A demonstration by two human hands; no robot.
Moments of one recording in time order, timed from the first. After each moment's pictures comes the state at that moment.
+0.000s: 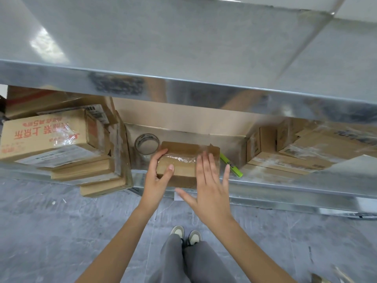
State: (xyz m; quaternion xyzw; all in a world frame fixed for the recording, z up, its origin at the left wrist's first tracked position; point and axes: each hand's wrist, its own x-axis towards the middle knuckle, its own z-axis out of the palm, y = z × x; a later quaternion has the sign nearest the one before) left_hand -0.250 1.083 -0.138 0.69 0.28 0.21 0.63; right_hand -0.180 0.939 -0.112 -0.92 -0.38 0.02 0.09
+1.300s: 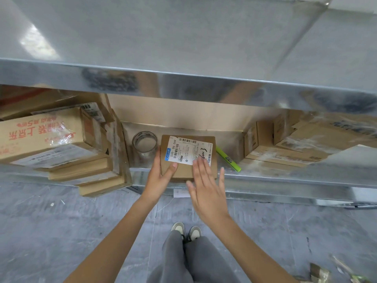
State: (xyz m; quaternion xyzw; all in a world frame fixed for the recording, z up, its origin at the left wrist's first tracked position) left_hand -0.242 1.088 -0.157 0.68 0.30 0.11 0.66; right_hand -0.187 0.931 -0.142 -0.92 -0.37 0.08 0.10
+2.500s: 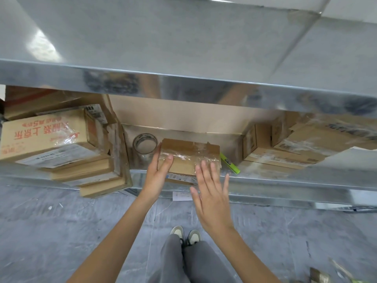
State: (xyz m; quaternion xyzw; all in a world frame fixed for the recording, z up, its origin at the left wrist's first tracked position) left_hand -0.237 1.088 -0.132 0.62 0.36 0.12 0.68; right_hand -0.199 0.917 -0.126 -0.91 -0.37 0.00 0.17
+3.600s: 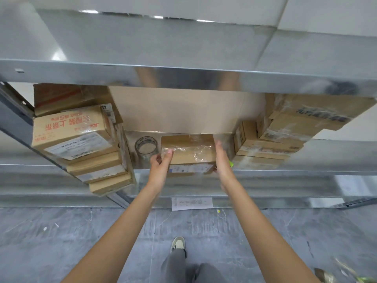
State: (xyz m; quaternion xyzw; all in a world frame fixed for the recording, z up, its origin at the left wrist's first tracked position) left_hand -0.251 1.076 -0.104 0.62 0.42 0.07 0.66; right_hand -0.142 0.934 -0.100 -0.75 0.06 0.28 0.59
